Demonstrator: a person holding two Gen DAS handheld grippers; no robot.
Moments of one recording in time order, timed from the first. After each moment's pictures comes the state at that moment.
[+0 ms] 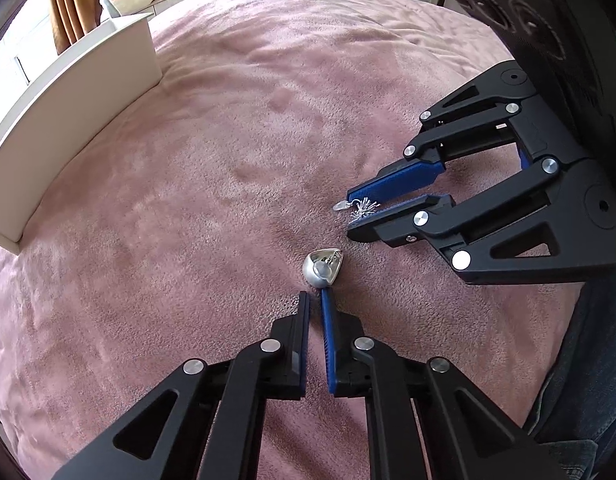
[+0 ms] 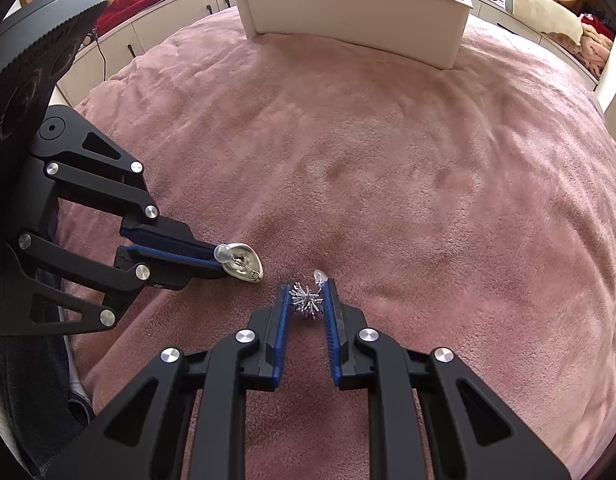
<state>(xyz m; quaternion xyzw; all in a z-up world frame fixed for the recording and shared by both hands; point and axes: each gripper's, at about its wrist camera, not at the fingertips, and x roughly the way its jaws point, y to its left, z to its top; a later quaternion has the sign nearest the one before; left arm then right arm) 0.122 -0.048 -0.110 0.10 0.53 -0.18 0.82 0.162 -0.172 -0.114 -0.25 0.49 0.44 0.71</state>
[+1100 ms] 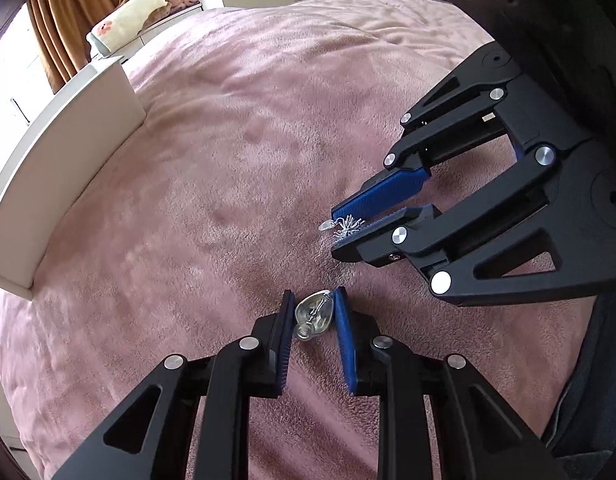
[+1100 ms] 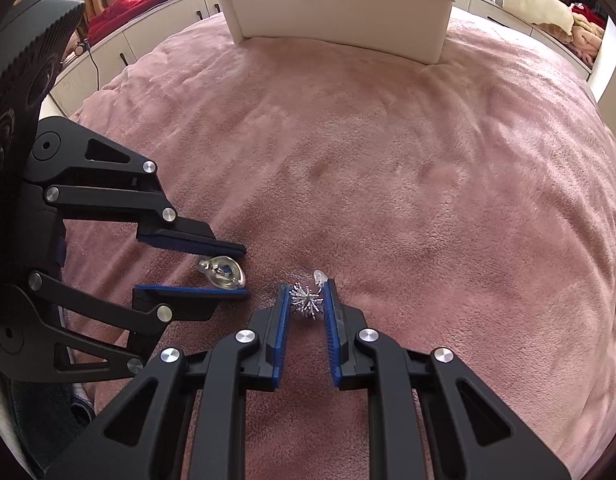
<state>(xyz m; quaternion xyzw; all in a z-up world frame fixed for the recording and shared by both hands) 0.121 -0.079 -0.106 0.16 0.50 -0.18 0.83 0.167 -0.177 -0.112 -0.23 0.50 0.43 0.72</state>
